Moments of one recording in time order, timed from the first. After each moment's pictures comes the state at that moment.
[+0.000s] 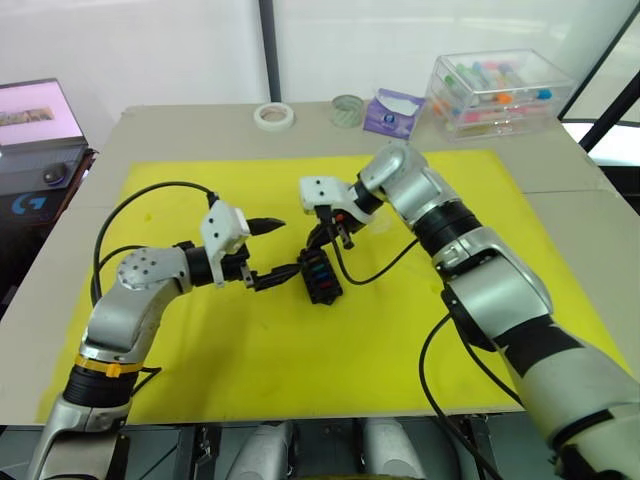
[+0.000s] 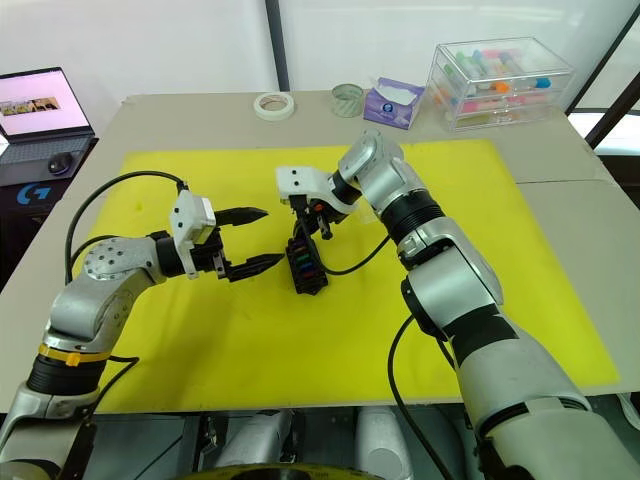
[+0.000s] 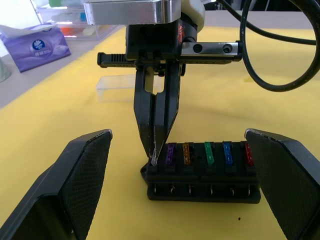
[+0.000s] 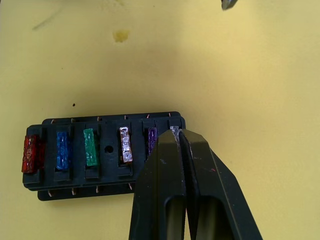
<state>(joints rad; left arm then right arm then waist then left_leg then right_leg) -0.37 0.58 -0.03 -0.21 -0.41 0.37 -0.94 -1.30 -0.25 0.45 0.94 -0.22 0.12 1.50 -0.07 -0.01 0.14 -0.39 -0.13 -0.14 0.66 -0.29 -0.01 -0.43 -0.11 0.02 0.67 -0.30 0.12</state>
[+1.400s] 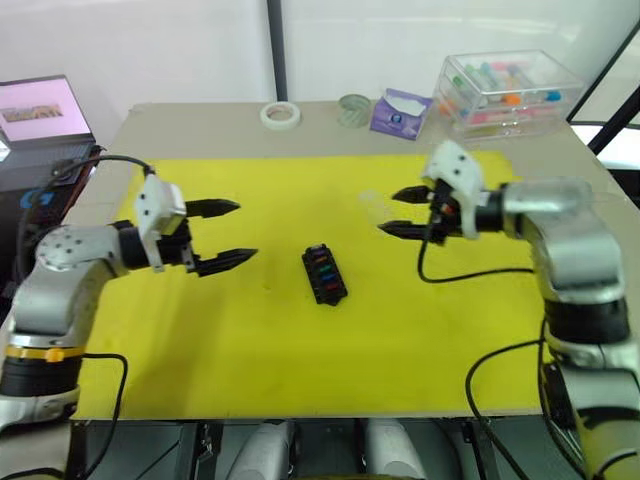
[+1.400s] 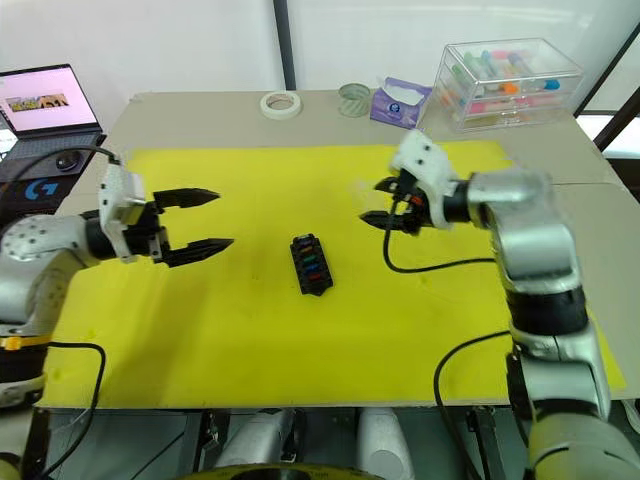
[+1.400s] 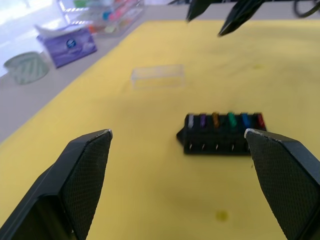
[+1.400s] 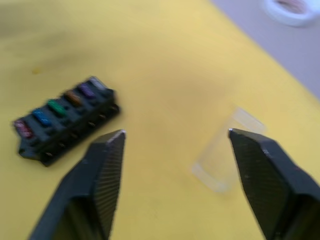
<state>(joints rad) -0.37 0.81 0.18 -0.09 -0.51 0.34 -1.17 -0.60 -0.65 -0.09 -0.36 0.07 0.93 1.06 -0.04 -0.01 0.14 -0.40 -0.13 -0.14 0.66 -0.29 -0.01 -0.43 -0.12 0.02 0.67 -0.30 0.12</state>
